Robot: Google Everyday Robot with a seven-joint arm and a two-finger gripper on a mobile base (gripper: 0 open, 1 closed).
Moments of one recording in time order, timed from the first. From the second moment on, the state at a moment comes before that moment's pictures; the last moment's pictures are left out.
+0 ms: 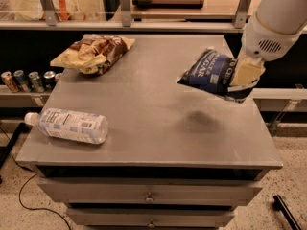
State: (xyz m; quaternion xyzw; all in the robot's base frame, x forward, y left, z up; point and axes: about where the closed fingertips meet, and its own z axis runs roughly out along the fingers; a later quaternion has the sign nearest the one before) arm 0.516 -0.213 0.936 -0.56 0.82 -0.05 0.13
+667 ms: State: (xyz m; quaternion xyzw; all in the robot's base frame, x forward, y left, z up) arm 0.505 -0.220 0.999 -0.56 0.80 -0.06 0.19
